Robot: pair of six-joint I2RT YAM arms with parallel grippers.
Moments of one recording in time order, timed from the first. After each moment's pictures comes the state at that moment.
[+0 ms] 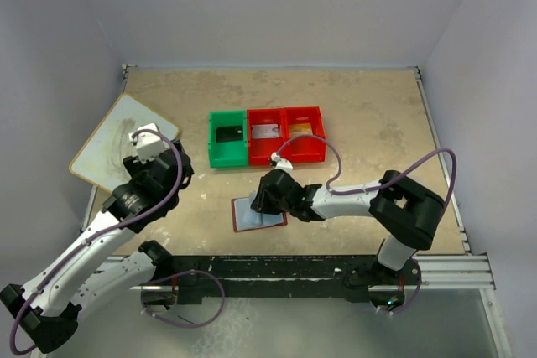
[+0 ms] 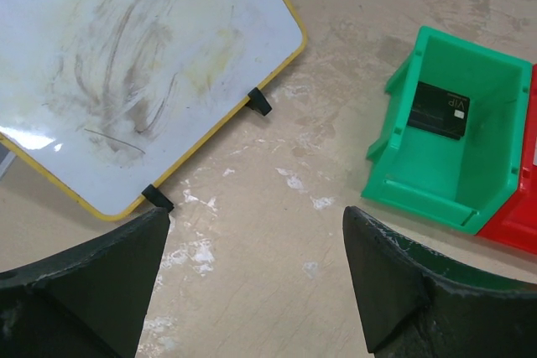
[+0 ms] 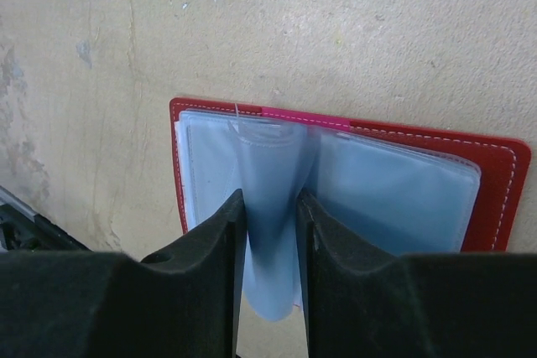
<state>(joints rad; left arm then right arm) -0.65 0.76 0.83 -0.80 -0.93 -0.69 1.05 1.67 0.78 0.10 0.16 1.00</state>
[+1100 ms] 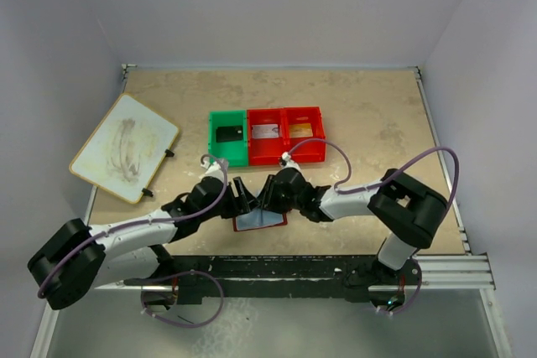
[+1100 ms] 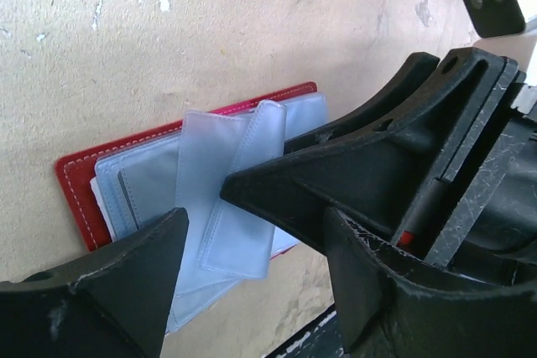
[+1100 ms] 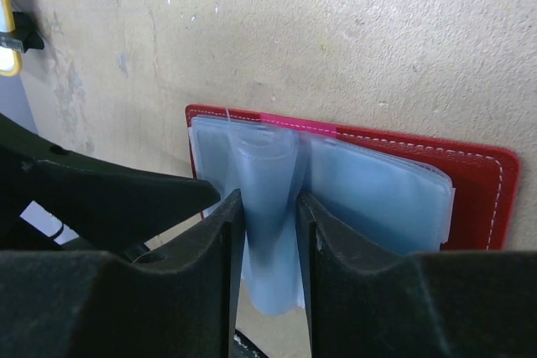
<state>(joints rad) -0.80 1.10 0.30 0.19 -0.01 -0.97 0.98 1.67 0.65 0.31 0.03 1.09</state>
